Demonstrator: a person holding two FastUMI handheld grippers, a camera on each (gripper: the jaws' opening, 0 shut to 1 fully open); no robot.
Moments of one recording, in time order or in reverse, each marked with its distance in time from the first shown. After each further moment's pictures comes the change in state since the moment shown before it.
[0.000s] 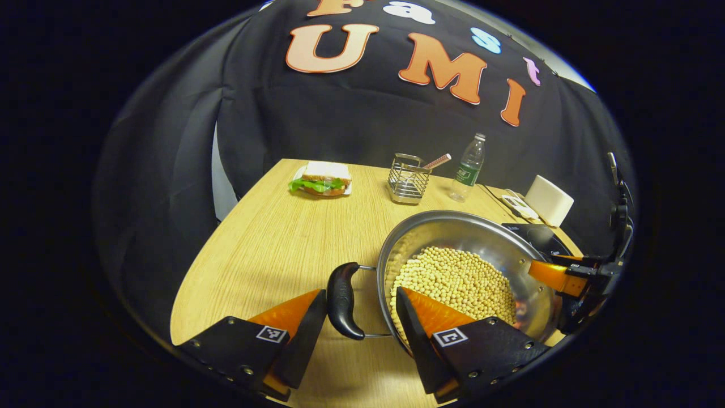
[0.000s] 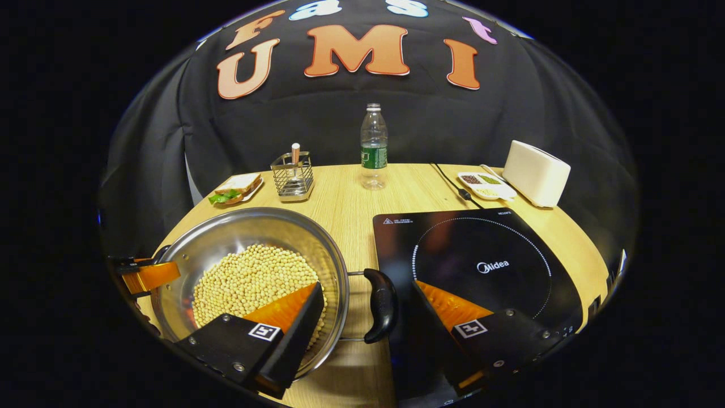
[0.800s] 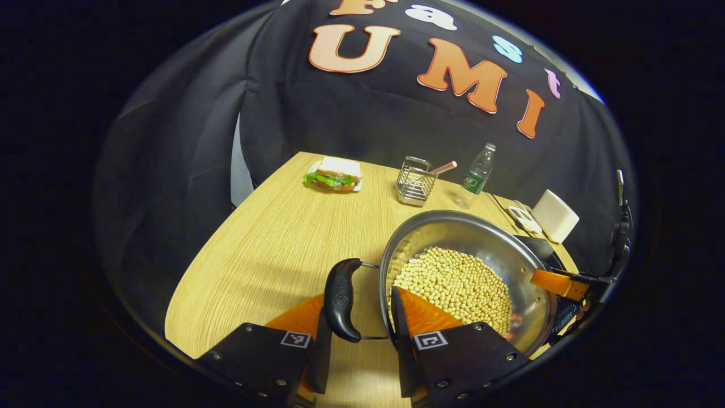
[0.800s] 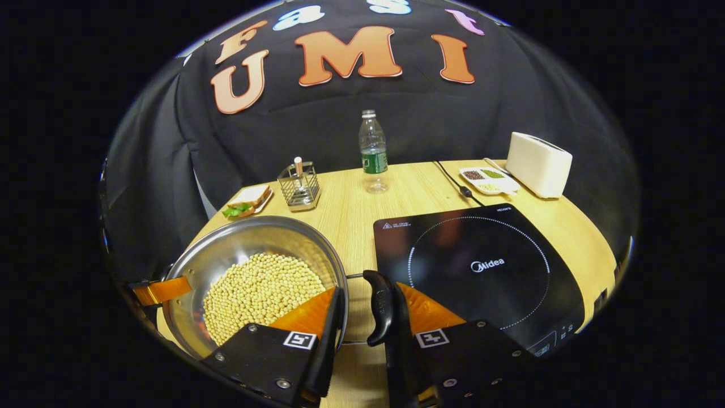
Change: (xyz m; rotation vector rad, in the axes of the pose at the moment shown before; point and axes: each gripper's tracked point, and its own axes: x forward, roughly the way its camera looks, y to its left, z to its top) left arm -0.045 -0.018 0.006 -0.063 -0.008 0.102; right arm -0.031 -0.012 0.020 0.080 -0.011 0.076
